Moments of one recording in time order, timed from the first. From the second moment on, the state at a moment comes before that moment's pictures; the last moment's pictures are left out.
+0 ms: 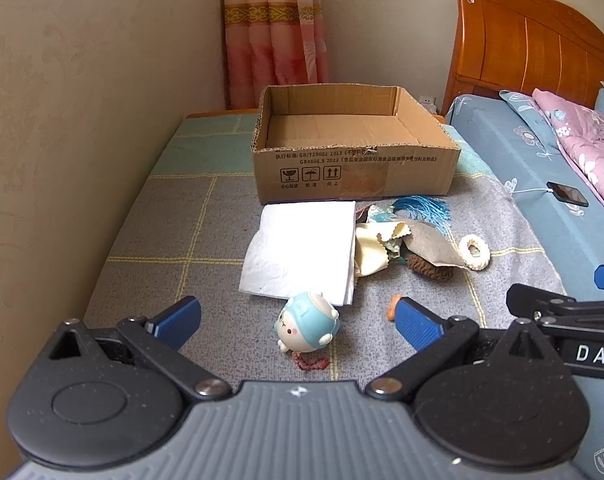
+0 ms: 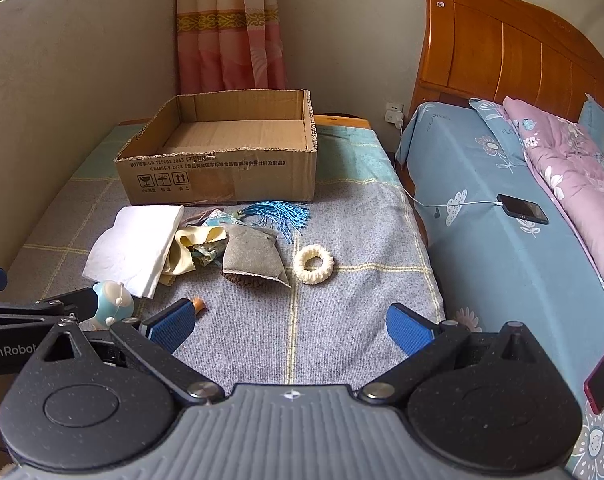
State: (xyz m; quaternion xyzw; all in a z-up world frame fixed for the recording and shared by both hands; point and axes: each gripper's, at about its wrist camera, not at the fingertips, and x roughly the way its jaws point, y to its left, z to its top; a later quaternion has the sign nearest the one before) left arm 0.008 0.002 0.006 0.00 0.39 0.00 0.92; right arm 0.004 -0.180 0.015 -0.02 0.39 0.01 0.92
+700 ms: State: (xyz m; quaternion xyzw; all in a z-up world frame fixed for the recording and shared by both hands) left arm 0.034 0.019 -0.035 0.05 0.36 -0.09 0.93; right arm 0.025 -0.192 -0.004 -0.06 0.36 0.06 0.93
